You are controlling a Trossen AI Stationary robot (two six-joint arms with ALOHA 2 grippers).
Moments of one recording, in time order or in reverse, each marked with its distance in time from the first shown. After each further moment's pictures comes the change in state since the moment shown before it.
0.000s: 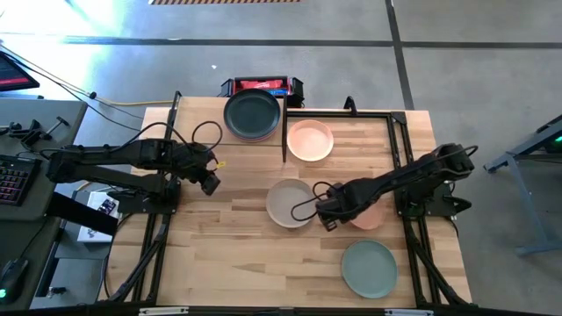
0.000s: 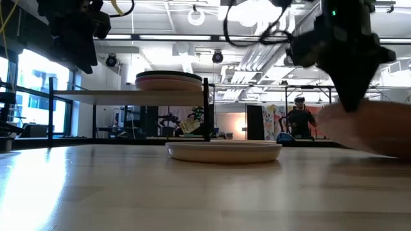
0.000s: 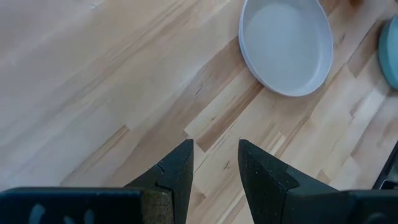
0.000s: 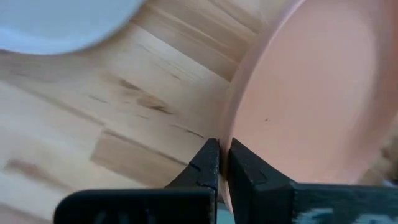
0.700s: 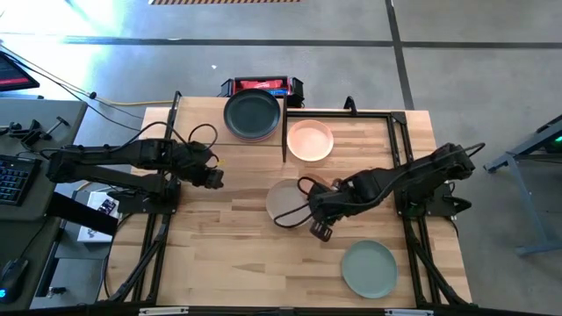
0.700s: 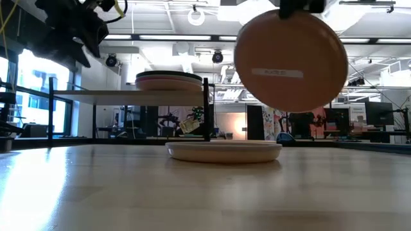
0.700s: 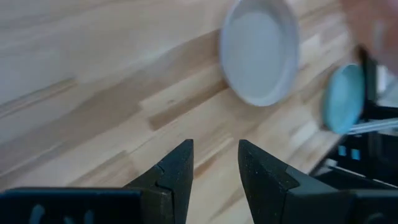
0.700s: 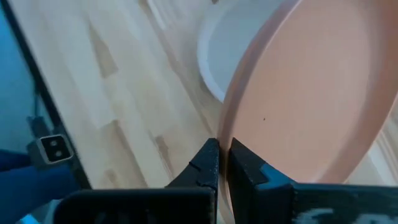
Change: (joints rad) left arm 0.000 0.002 0.000 0.059 0.110 -0.370; right arm 0.041 0.000 0.401 0.006 0.098 -0.511
